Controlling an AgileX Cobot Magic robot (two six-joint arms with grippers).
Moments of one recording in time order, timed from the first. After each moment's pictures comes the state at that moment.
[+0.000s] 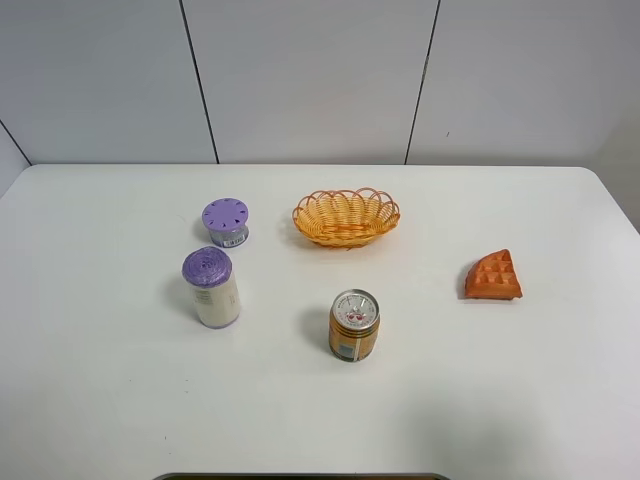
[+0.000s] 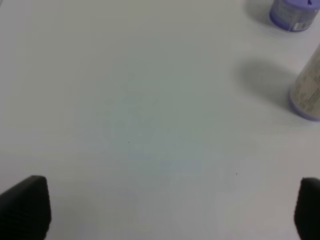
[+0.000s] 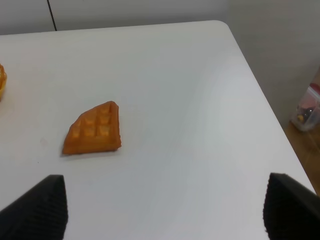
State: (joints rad) left arm 0.02 0.00 -0.44 0.00 1.09 0.01; right arm -0.01 0.00 -0.57 -0.13 1.10 0.13
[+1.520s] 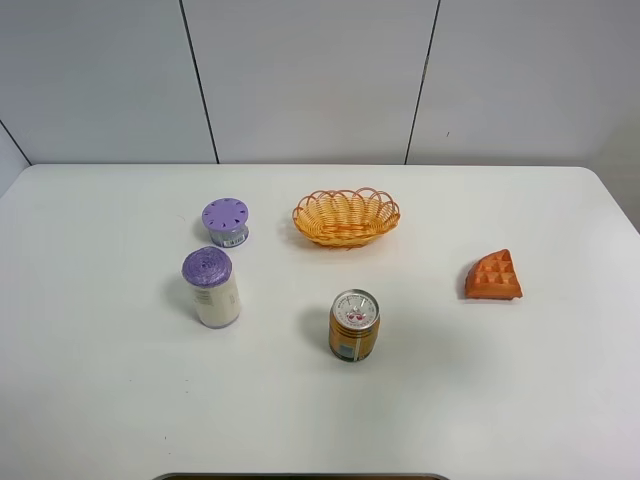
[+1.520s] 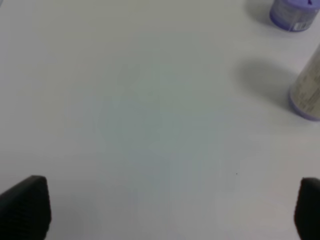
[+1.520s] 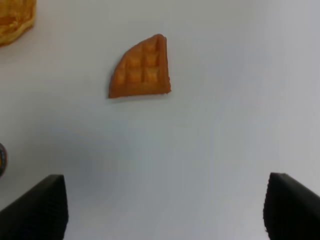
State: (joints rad) left arm 0.02 0.00 -0.44 0.00 1.09 0.01; right arm -0.01 0.74 -0.87 0.01 1.13 0.15
